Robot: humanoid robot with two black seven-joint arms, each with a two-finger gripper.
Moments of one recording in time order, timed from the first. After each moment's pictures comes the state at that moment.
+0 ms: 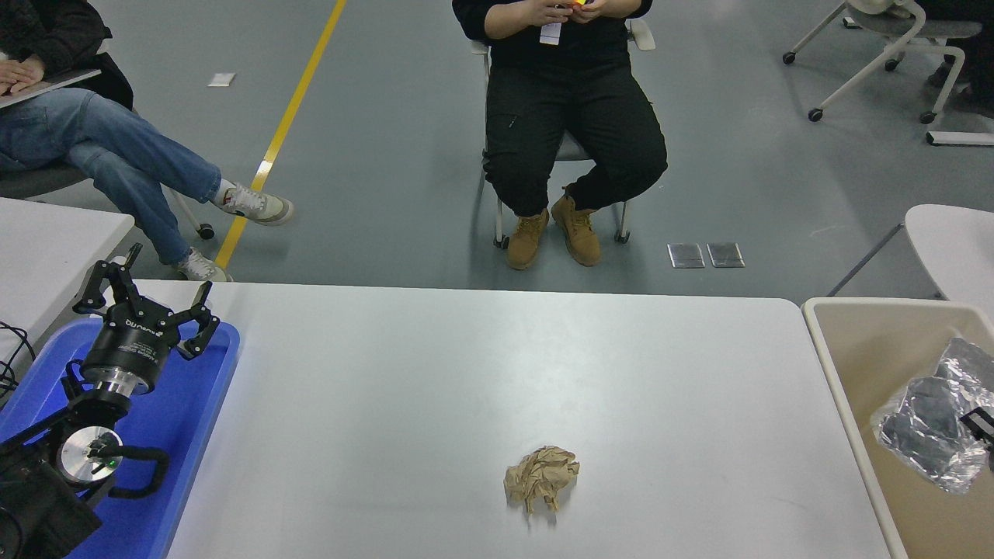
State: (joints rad) left arm -0.56 0.46 -0.57 -0.39 -0.23 -0.70 -0.60; right arm 0.59 -0.42 -0.13 -0.06 -0.43 0.09 0.17
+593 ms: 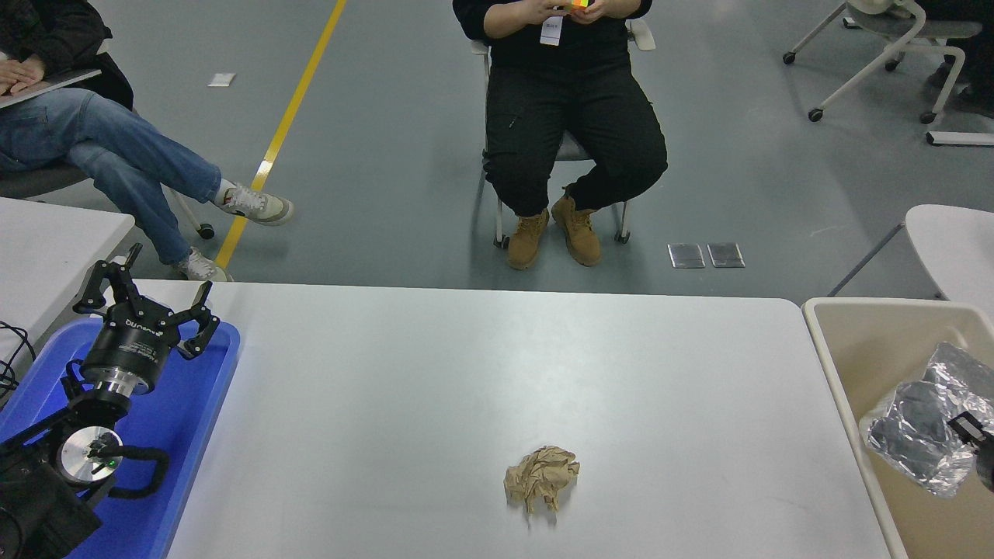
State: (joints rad) left arm -0.56 0.46 -0.57 -0.39 -0.23 -0.70 -0.60; right arm 0.59 -0.41 -0.13 -0.06 -0.43 0.09 0.17
